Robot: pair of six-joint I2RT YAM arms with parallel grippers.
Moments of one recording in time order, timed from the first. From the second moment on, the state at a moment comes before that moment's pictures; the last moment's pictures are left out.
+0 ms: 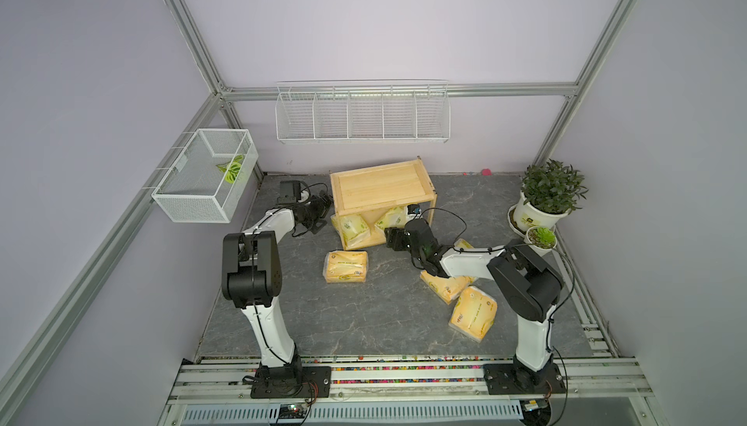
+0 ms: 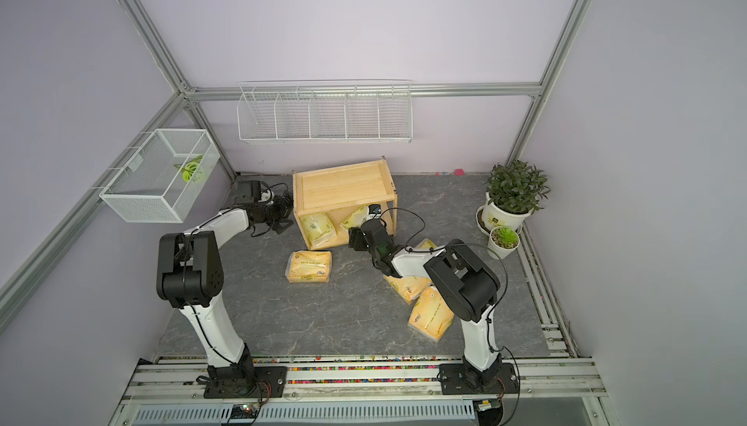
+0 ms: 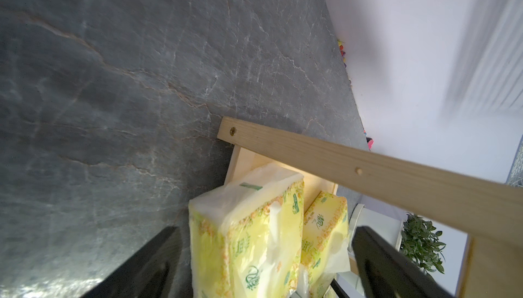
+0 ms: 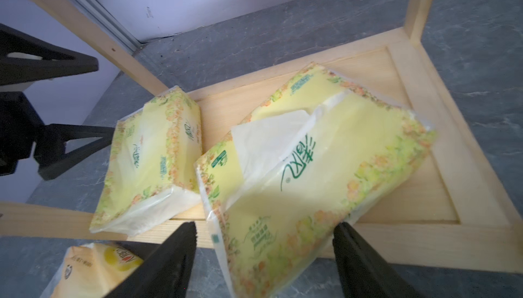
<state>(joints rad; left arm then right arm) -0.01 1.94 1.33 -0.24 0.58 -0.84 0.72 1.96 1.07 0.40 0.15 0.56</state>
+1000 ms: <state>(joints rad) -0.02 1.95 1.33 -0.24 0.60 -0.82 0.61 1.90 0.98 0.54 -0.02 0.66</state>
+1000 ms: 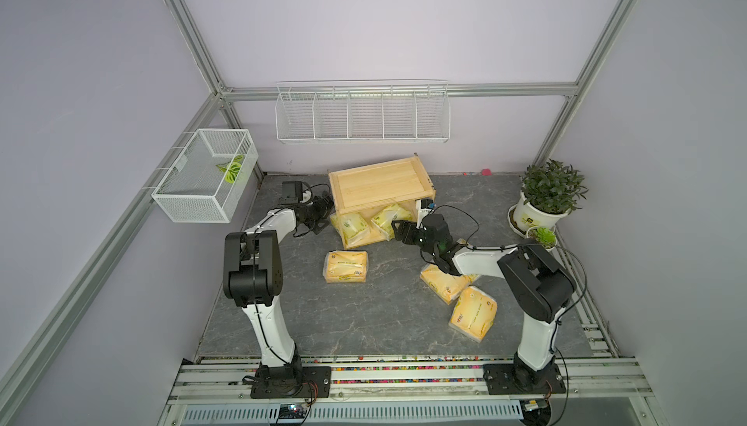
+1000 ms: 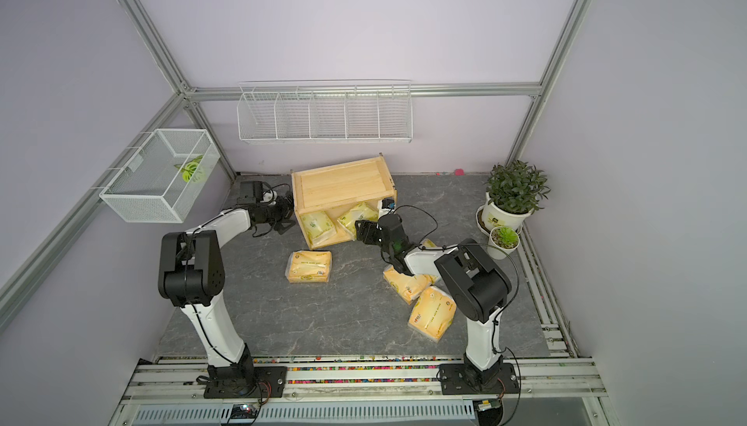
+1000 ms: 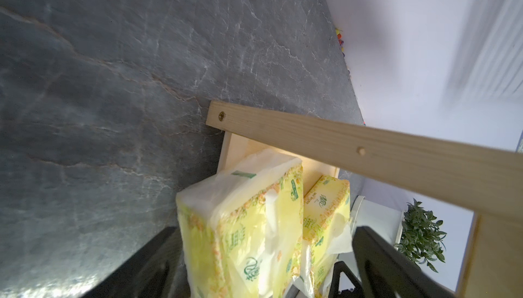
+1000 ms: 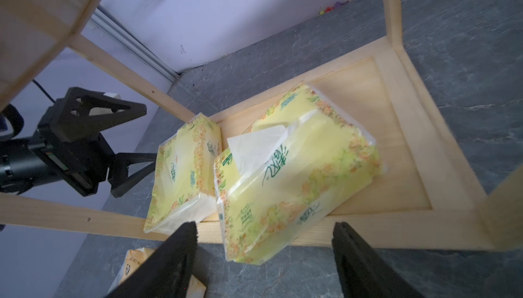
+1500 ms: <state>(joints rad) -0.02 1.95 1.35 -0.24 0.61 -0.81 0.59 1.90 0.92 0.61 -0.09 0.75</state>
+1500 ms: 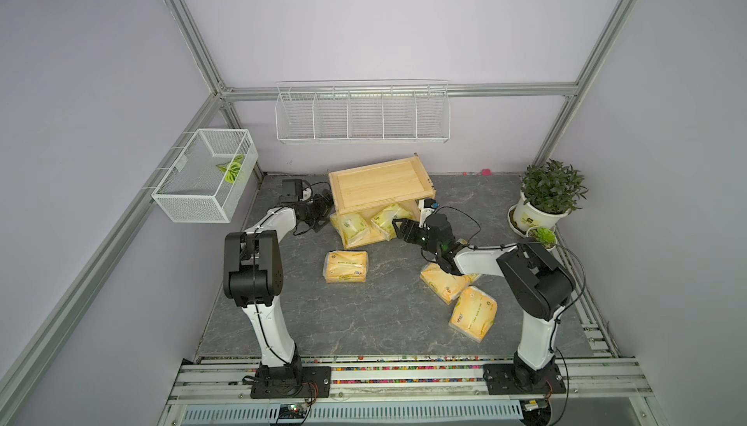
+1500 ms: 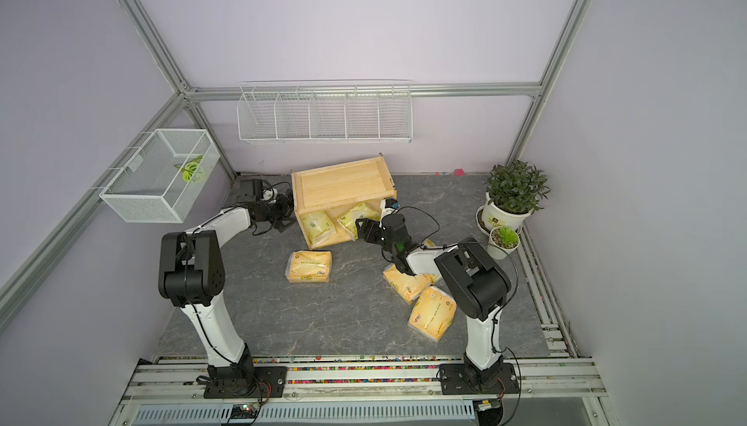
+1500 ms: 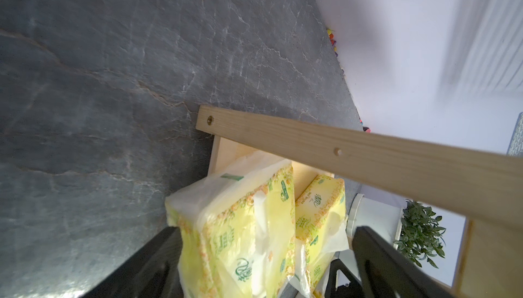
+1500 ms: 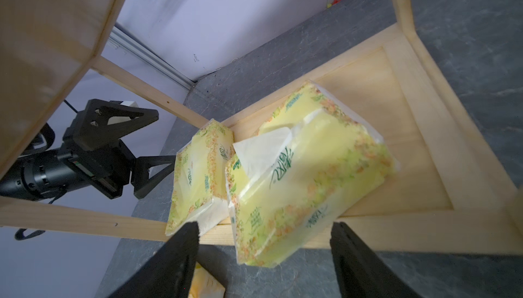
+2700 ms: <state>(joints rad) -0.13 1.98 1.35 -0.15 0.50 -0.97 0.18 1.58 0.99 -0.04 -0.24 0.80</state>
